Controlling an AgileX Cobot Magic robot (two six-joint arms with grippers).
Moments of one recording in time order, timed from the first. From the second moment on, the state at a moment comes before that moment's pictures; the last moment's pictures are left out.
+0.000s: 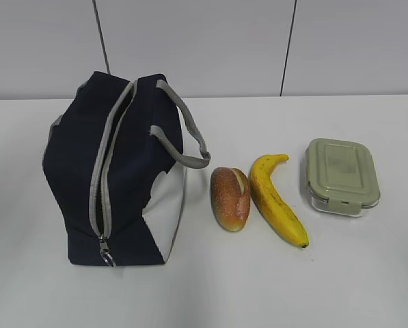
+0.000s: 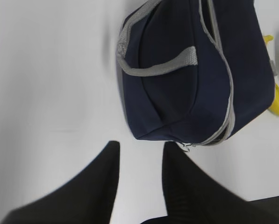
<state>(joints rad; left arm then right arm) -0.07 0.90 -1.02 -0.20 1.09 -0.03 -0.07 -0.02 -0.50 -0.02 1.14 -0.09</state>
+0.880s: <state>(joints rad) -0.22 1.67 -1.62 -0.28 1.20 0.04 -0.07 -0.02 -0.50 -0.02 1.14 -0.09</state>
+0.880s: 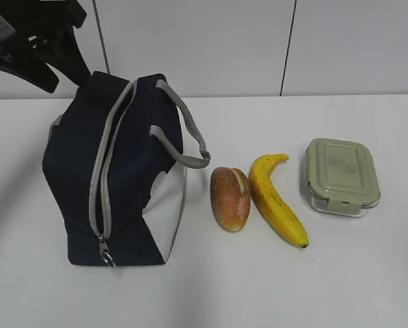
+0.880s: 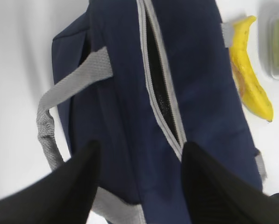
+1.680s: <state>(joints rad) -0.22 1.81 -1.64 -0.30 1.21 0.04 -0.07 -0.02 -0.50 -0.02 1.14 -0.09</state>
